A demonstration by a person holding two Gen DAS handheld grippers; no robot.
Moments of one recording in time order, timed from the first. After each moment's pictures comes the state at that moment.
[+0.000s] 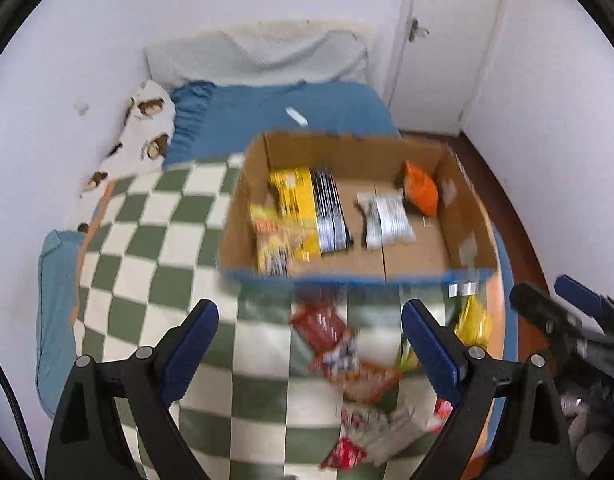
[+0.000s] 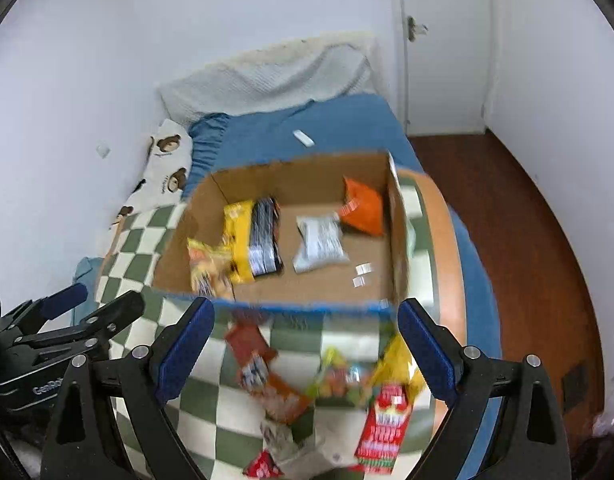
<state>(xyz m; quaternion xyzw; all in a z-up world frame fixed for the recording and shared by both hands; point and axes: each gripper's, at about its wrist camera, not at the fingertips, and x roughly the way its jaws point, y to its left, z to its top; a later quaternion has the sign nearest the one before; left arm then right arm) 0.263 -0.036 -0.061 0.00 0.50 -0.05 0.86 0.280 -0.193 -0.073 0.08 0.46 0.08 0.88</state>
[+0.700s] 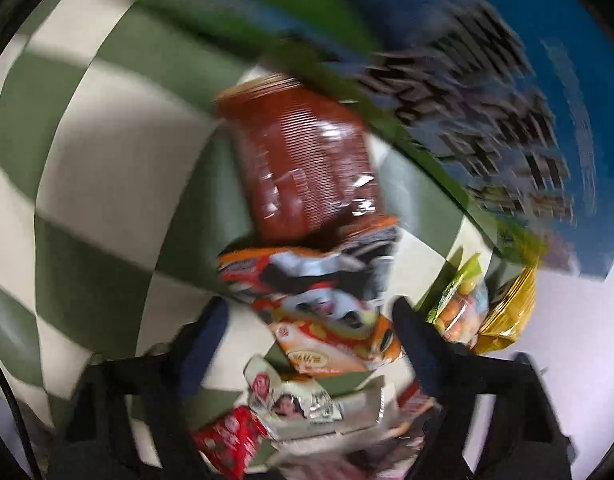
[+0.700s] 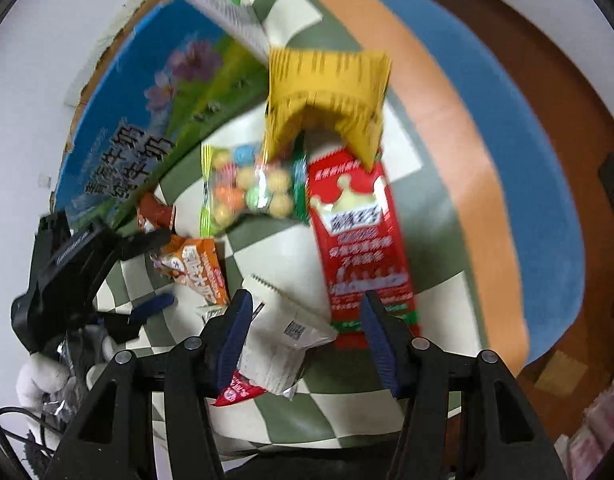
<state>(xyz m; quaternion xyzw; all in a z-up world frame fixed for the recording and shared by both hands) 0.302 -0.044 -0.294 -0.24 0.70 -0.05 0.67 0.205 -0.254 -0.279 0.29 0.63 0.00 0.72</state>
